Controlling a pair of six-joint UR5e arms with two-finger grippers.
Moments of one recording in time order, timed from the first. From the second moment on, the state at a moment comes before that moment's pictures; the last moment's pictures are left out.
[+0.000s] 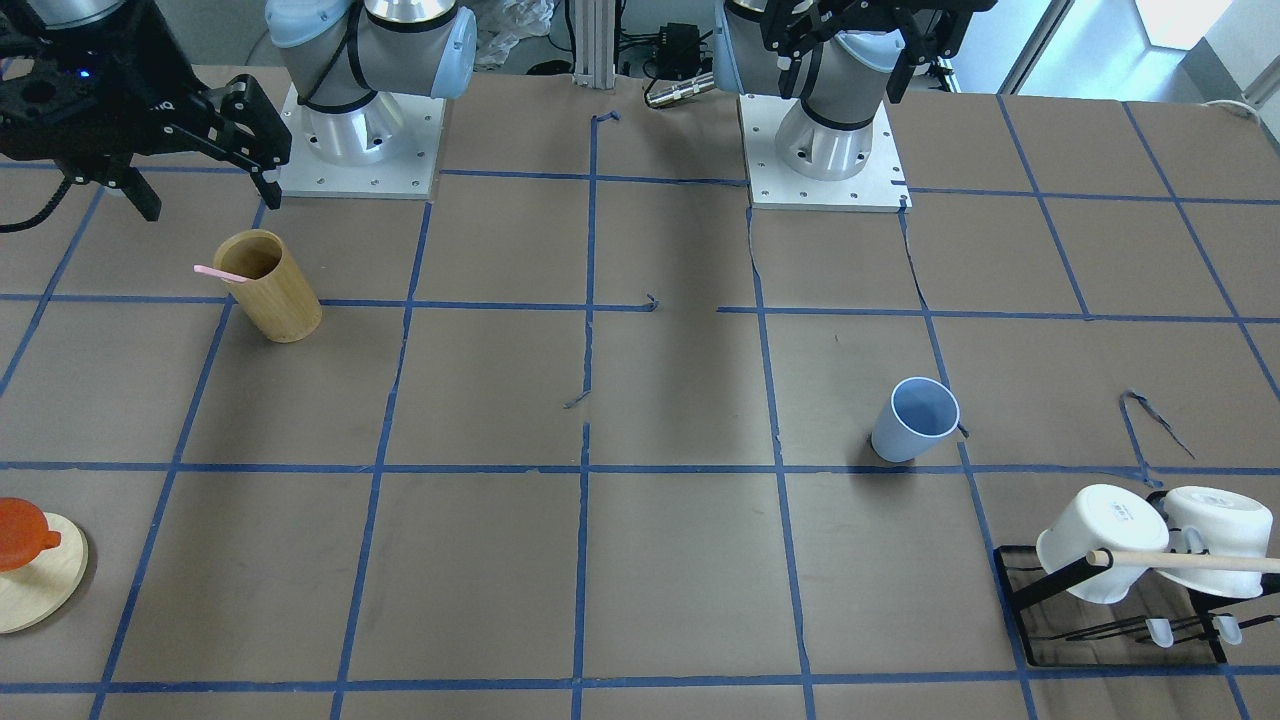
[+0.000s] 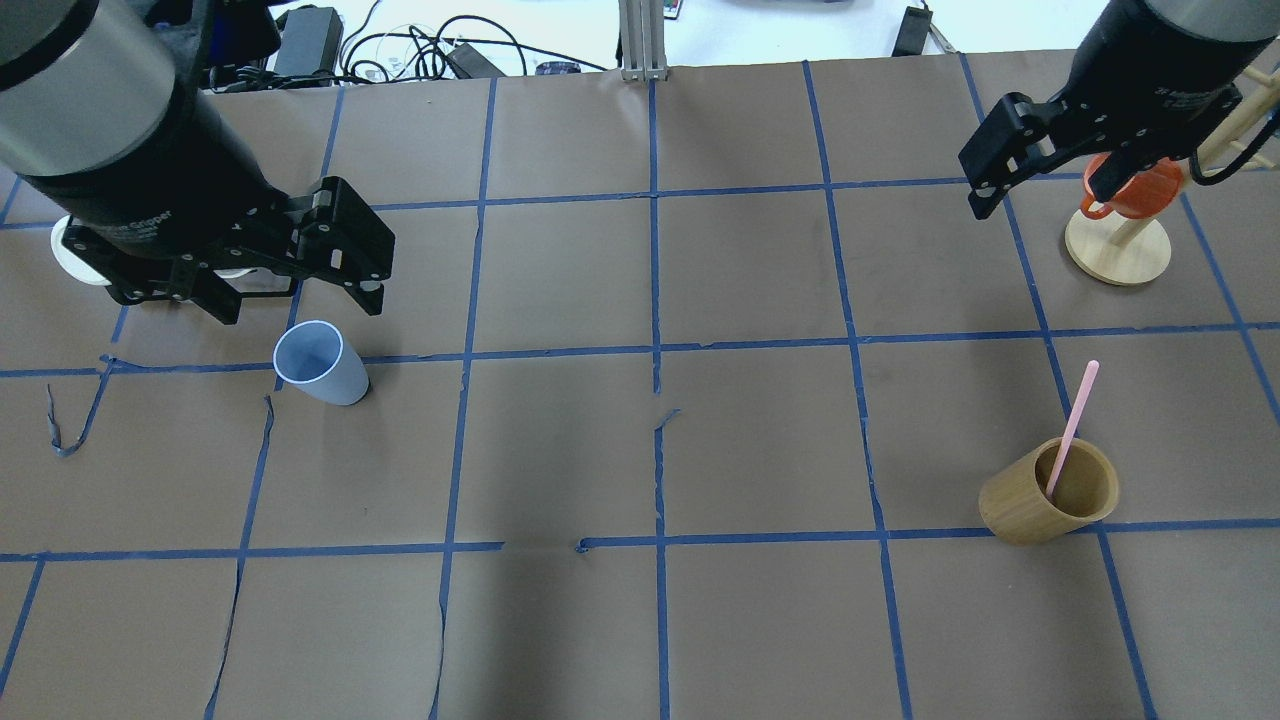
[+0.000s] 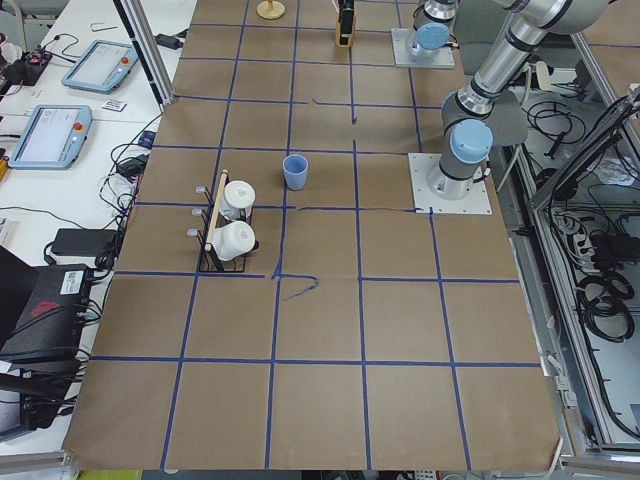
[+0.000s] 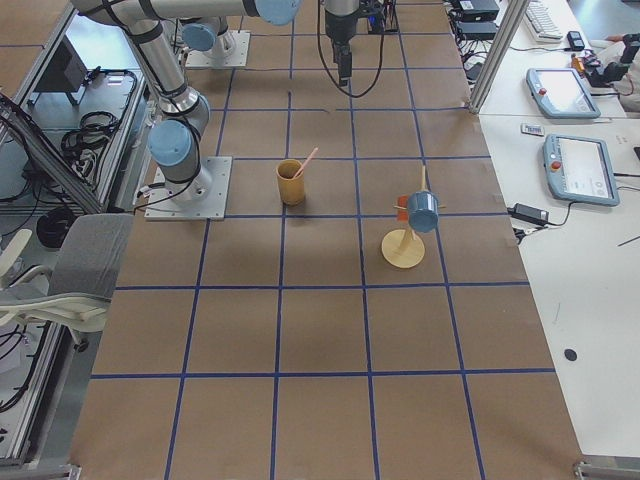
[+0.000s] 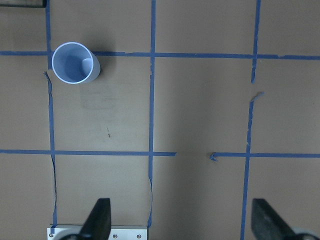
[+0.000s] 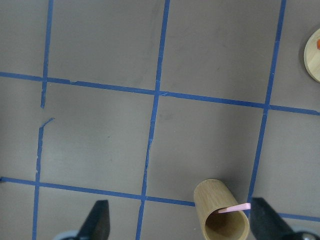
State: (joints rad) left arm -1.65 -1.37 -1.52 -1.80 1.56 -0.11; right arm 1.45 -1.65 1.54 -1.50 -1.53 -0.25
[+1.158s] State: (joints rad) left arm -1.53 -1.71 -1.76 -1.28 1.57 0.11; right arm 1.45 -1.65 1.55 -1.49 -1.54 -0.26
